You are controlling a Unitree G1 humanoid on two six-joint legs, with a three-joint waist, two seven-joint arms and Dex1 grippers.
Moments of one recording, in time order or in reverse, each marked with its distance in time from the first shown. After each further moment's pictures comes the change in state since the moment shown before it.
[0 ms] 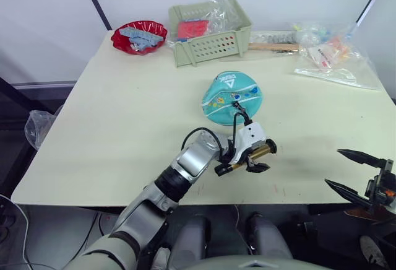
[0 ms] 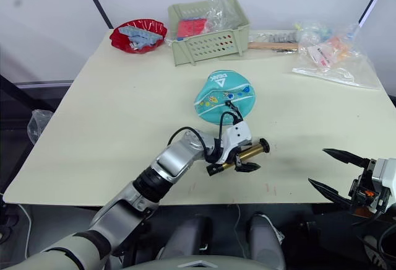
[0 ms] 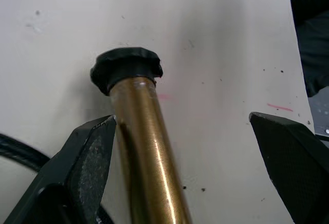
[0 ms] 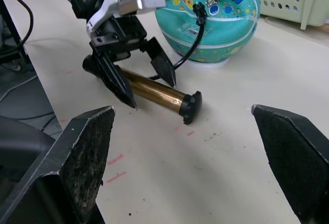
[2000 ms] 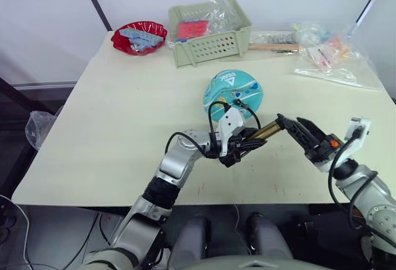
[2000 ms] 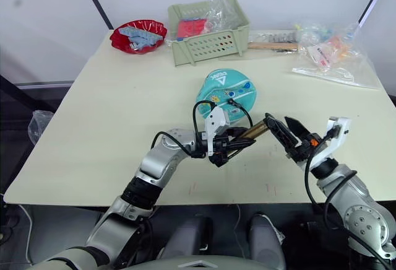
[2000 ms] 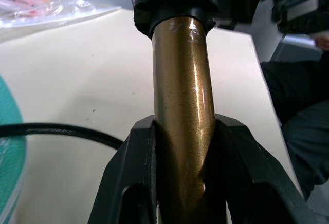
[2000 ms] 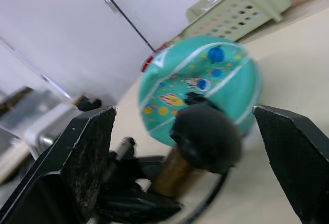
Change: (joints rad) left arm 0.153 -0.002 0.245 -0.073 -0.172 -0.353 -0.106; right arm -0.299 0.365 0.215 -0.365 0.554 0.709 -1.003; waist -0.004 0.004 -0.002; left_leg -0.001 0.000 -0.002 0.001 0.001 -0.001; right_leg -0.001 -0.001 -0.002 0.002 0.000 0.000
